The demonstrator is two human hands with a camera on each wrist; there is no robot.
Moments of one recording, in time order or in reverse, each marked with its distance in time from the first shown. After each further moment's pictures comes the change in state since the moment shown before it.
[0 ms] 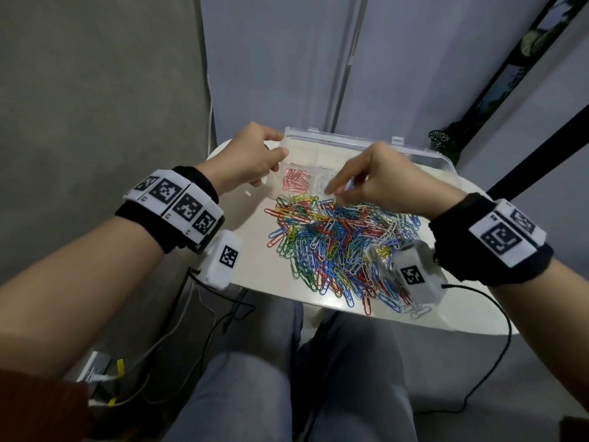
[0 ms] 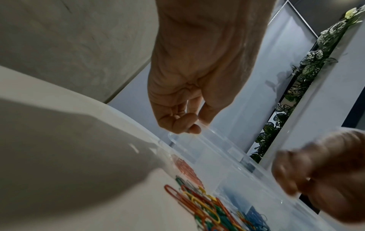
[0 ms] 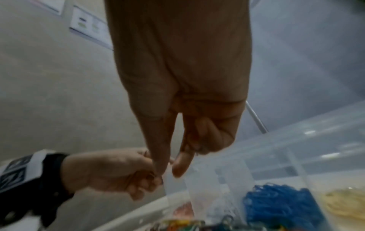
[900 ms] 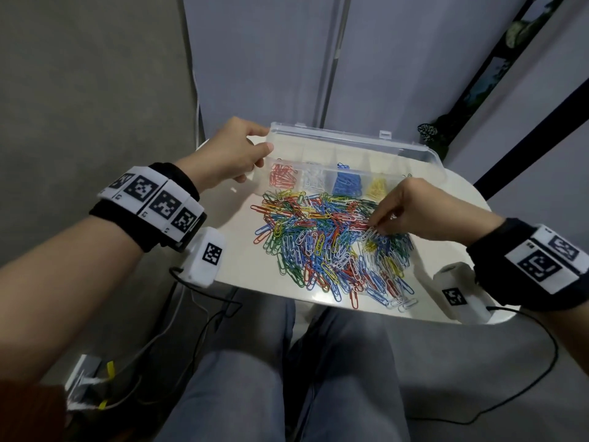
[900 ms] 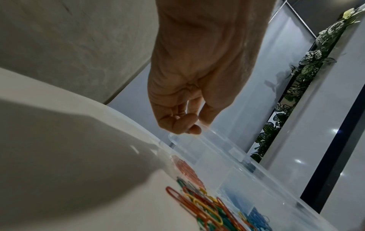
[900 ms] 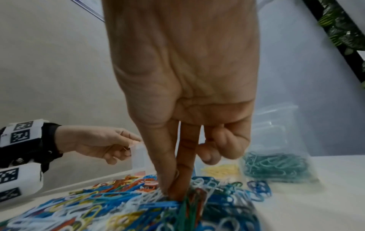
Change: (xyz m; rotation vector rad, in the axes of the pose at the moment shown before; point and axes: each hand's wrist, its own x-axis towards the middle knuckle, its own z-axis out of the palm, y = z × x) left_hand -0.004 0.005 0.000 -0.028 -0.004 -0.015; right_hand -0.045 0.057 -0.016 -0.215 -0.130 0.118
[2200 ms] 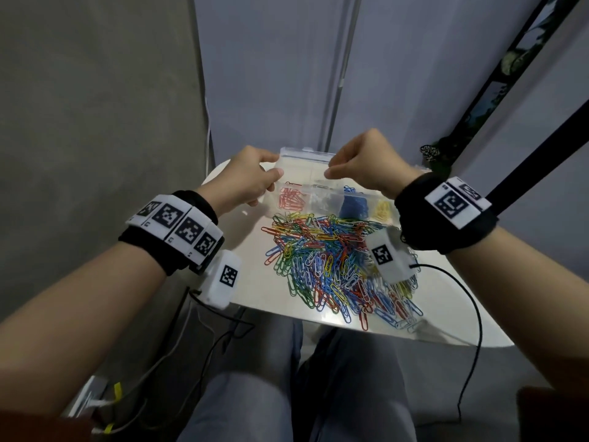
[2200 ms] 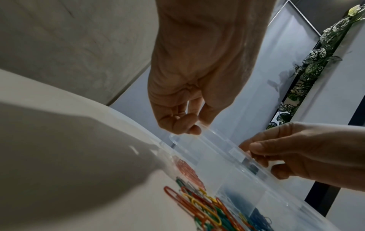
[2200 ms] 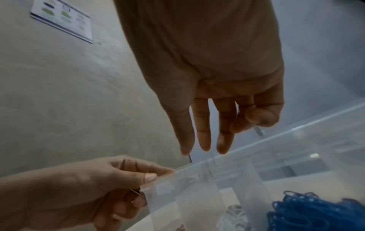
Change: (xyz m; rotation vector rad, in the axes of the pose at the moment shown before) left_hand 0.002 -0.003 0.000 0.018 0.008 0.022; right_hand 0.084 -0.064 -0.020 0.343 0.364 0.170
